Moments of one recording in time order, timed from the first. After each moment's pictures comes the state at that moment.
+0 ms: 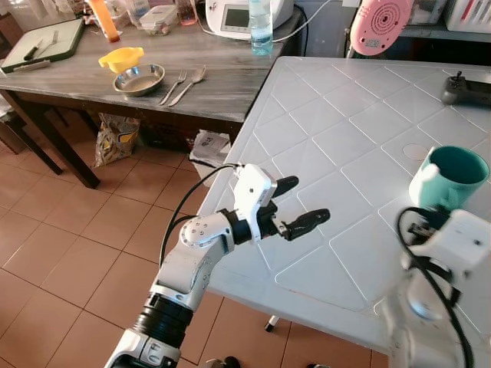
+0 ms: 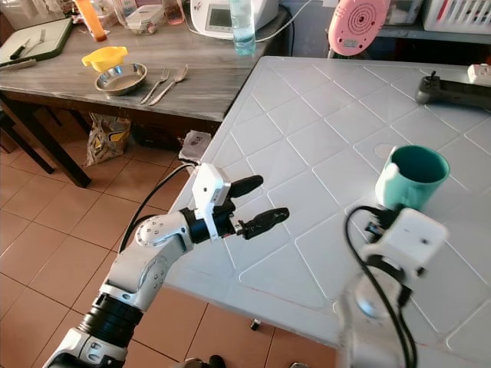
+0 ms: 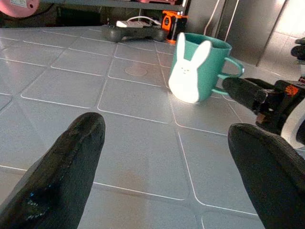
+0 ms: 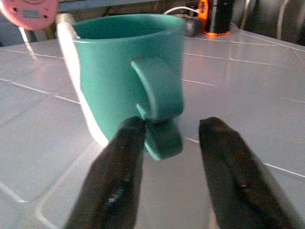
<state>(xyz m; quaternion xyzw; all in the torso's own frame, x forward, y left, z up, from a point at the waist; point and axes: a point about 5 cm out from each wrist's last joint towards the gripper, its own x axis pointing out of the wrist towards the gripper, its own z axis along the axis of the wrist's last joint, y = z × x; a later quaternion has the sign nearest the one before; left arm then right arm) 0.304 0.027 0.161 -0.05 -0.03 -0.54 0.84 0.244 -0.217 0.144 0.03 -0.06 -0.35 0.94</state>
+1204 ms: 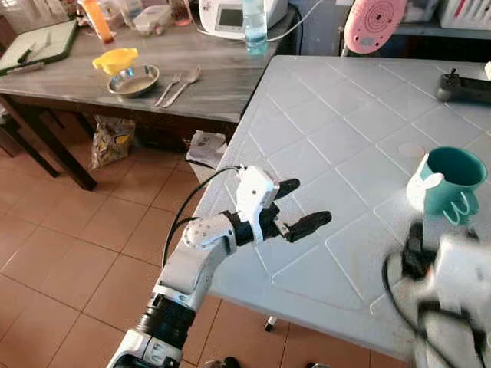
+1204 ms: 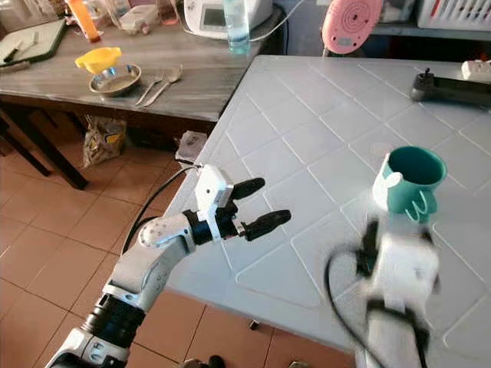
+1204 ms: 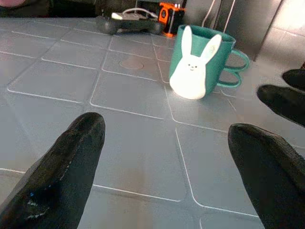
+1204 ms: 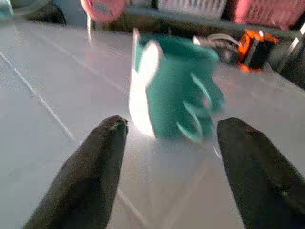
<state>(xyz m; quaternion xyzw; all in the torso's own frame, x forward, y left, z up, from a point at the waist) 0.304 0.024 0.156 -0.05 -0.02 -0.53 0.84 0.182 -0.197 0.150 -0.10 -0.04 -0.22 0.97</state>
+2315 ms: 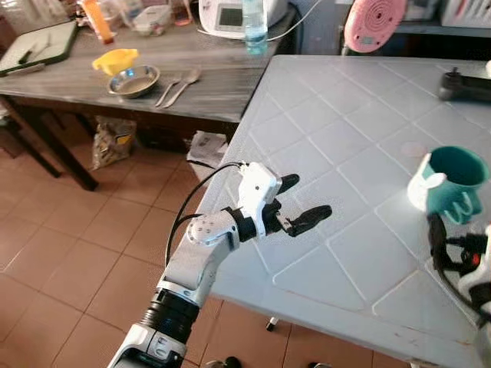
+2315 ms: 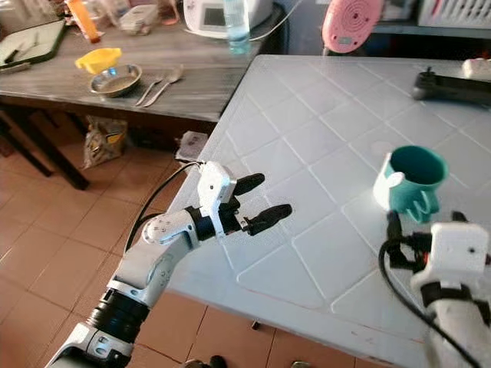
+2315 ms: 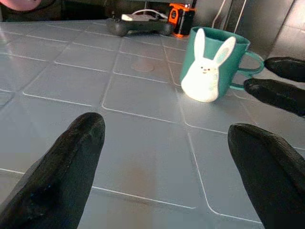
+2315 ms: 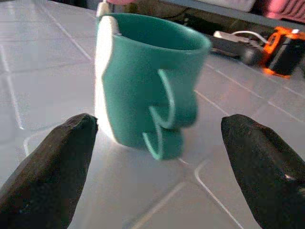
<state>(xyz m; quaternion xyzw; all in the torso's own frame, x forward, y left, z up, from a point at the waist) 0.309 0.020 0.159 -0.05 -0.03 -0.52 0.85 0.210 -0.269 0.161 -0.12 -0.02 -0.11 0.99</state>
